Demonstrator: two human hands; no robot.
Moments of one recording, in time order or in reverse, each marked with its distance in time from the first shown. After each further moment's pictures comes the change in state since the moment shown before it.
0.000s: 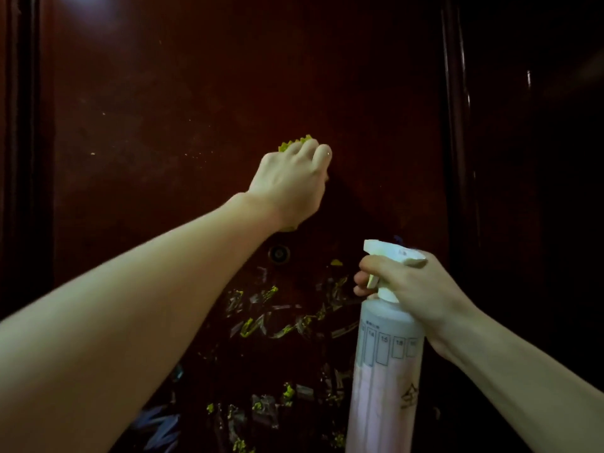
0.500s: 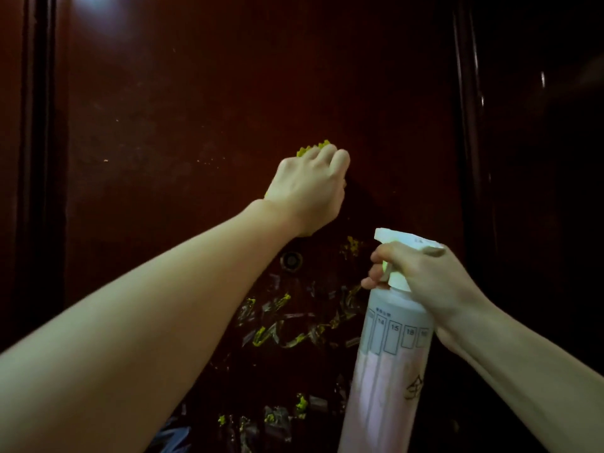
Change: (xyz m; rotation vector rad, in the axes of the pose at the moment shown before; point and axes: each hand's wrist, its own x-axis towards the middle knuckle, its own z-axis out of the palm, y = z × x) left_hand 0.003 0.001 0.003 -0.043 0.026 0.039; right_hand 0.011 -0.010 0.010 0.057 0.054 -0.022
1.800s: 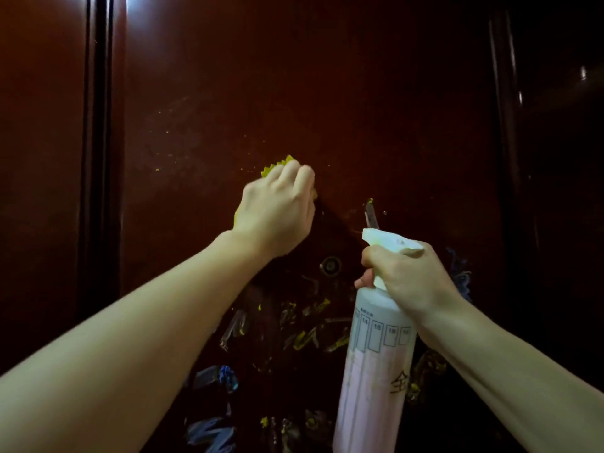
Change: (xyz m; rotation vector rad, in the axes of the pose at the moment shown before) left_hand -0.065 -0.050 -0.028 0.015 0.077 -0.139; right_hand 0.009 0.004 0.058 -0.171 0.004 -0.123
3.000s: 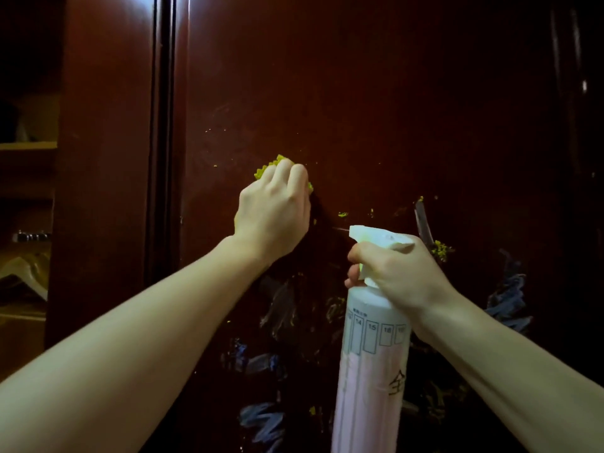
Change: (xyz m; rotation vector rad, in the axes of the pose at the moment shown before) left_hand -0.034 -0.048 -0.023 0.039 0.044 -0.137; right_hand -0.010 -0.023 0.062 0.089 -0.158 -0.038
